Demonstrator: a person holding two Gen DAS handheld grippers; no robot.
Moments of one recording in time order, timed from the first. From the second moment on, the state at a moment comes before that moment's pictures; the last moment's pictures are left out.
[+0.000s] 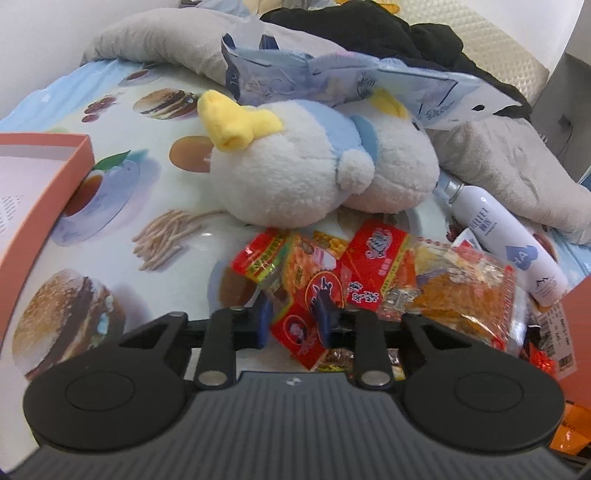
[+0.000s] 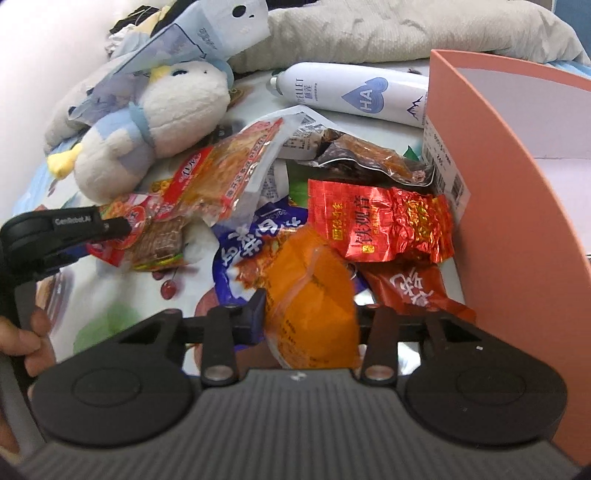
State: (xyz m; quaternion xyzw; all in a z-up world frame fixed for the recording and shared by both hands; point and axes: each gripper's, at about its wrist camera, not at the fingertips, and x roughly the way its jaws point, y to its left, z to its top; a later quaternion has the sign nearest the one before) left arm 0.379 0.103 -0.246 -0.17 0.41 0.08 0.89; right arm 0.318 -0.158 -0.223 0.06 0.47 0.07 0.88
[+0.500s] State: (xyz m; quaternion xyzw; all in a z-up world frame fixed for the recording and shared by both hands) left arm 0.299 0.086 -0.216 -0.17 0.41 0.06 0.90; right arm 0.261 -0.166 -0.194 0.05 0.46 0.09 0.88
